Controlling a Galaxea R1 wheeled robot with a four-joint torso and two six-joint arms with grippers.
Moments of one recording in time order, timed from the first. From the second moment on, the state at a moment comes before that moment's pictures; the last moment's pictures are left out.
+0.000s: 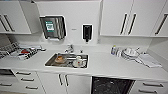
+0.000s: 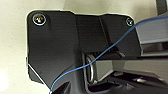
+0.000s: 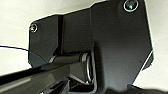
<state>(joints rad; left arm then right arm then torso) 1.52 2.96 -2.57 0.04 -0.13 0.07 -1.52 3.06 -2.72 0.09 0.09 -0.02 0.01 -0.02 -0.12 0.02</state>
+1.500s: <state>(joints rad) 1.54 2.96 -2.59 0.04 -0.12 0.07 -1.53 3.06 -2.72 0.09 0.09 -0.02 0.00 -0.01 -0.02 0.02</state>
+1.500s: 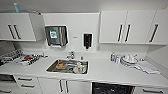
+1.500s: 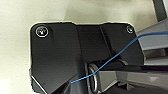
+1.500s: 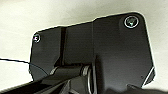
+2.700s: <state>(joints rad) 1.55 2.96 -2.59 0.04 -0.12 0.07 -1.53 3.06 -2.72 0.08 0.08 -0.02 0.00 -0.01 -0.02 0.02</state>
